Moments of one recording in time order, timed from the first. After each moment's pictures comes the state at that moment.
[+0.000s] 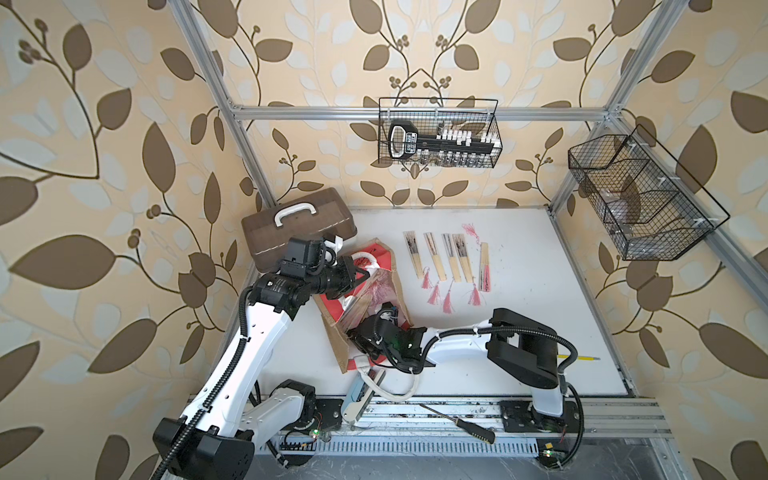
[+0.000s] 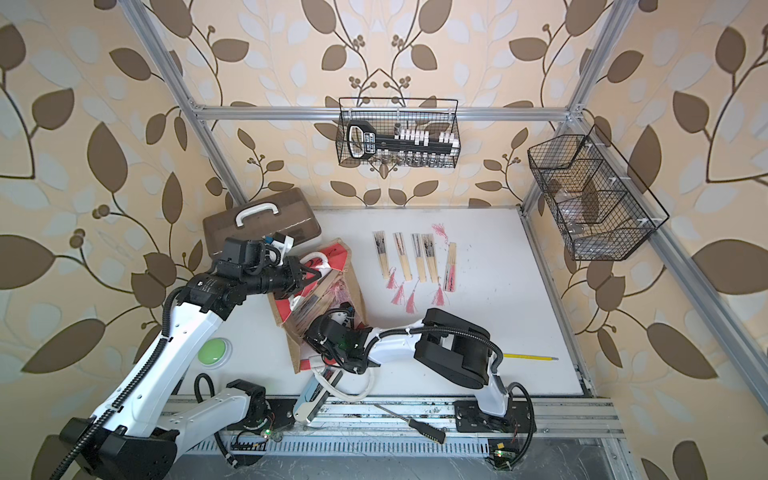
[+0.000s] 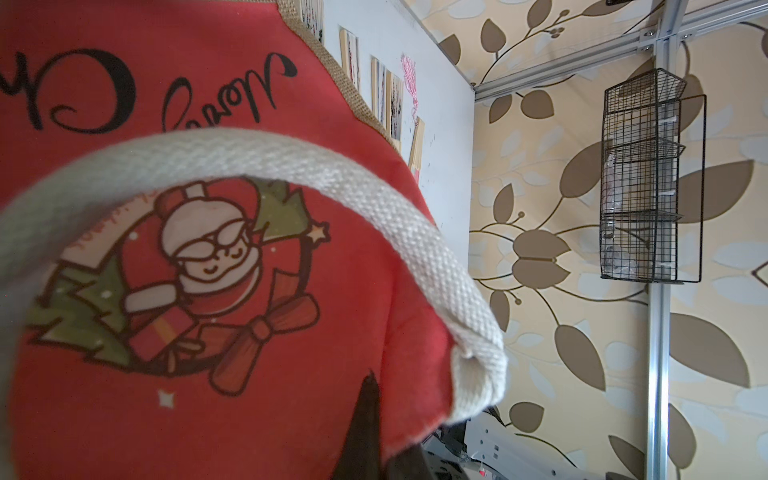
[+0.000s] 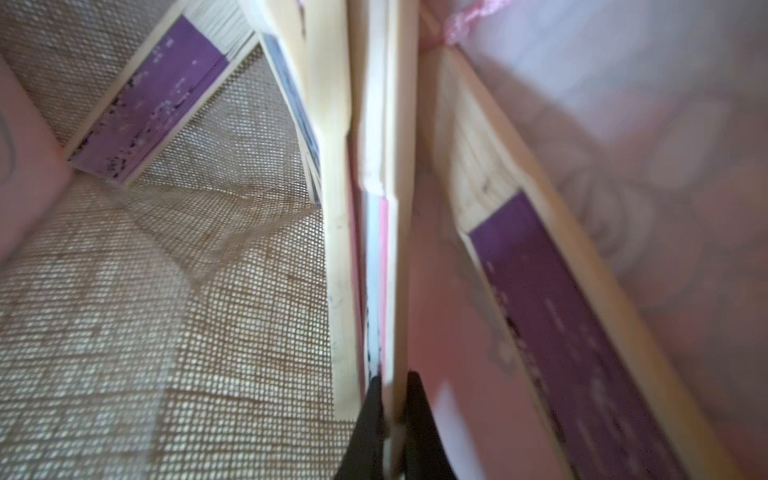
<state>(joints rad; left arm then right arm) -0.23 1.04 1.10 -0.77 0.57 -0.79 1.21 2.00 1.14 0.27 0.19 1.71</state>
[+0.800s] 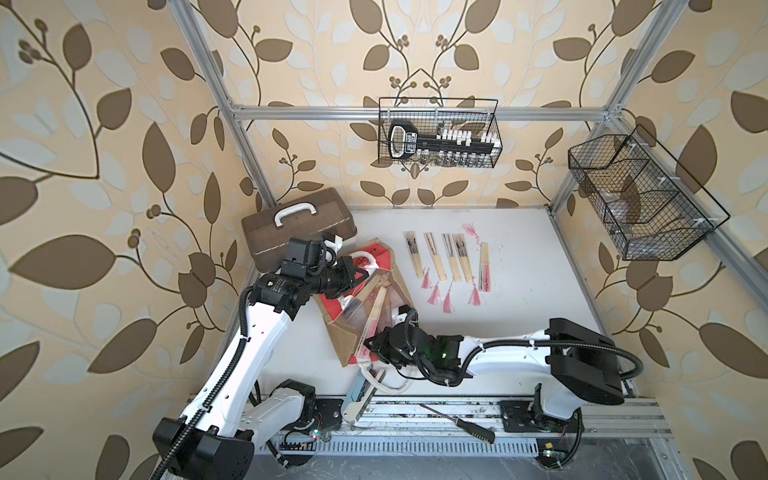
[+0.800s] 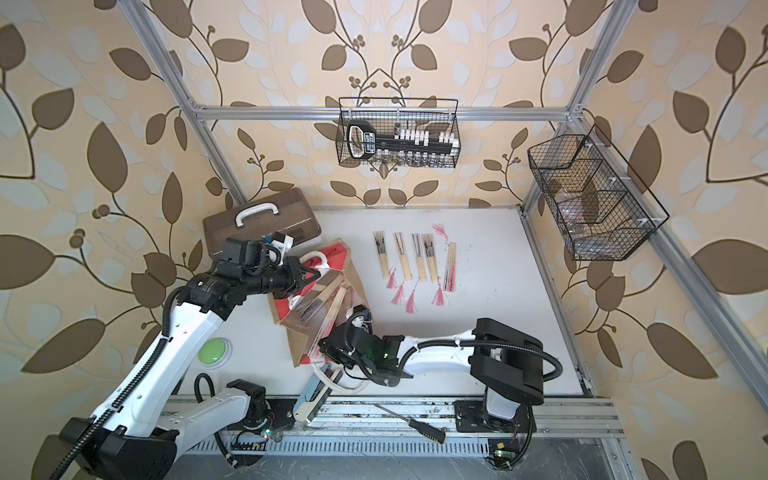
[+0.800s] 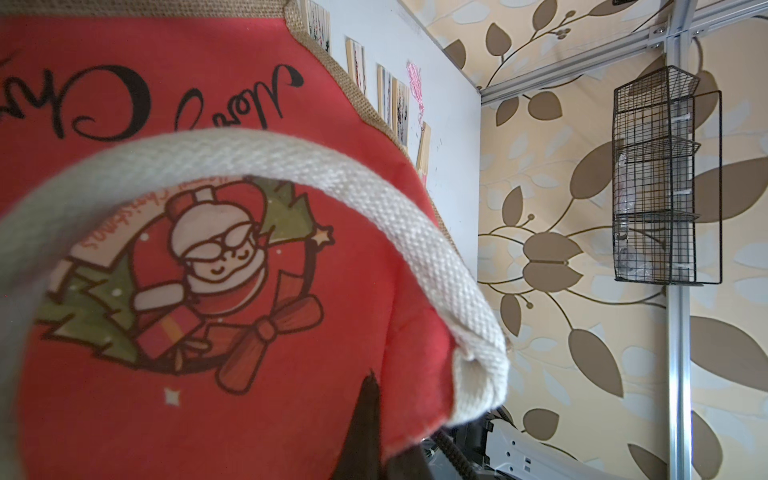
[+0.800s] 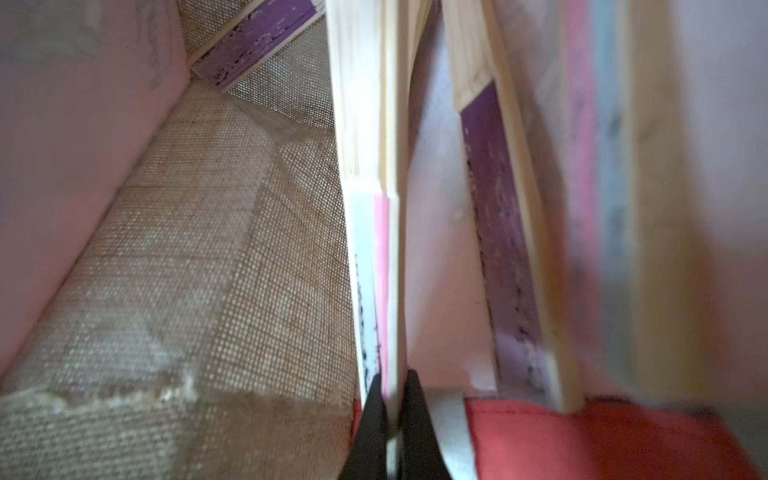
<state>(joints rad) -0.23 1.04 1.10 -0.77 0.54 -0.76 1.25 1.65 0.88 0.23 0.15 1.59</state>
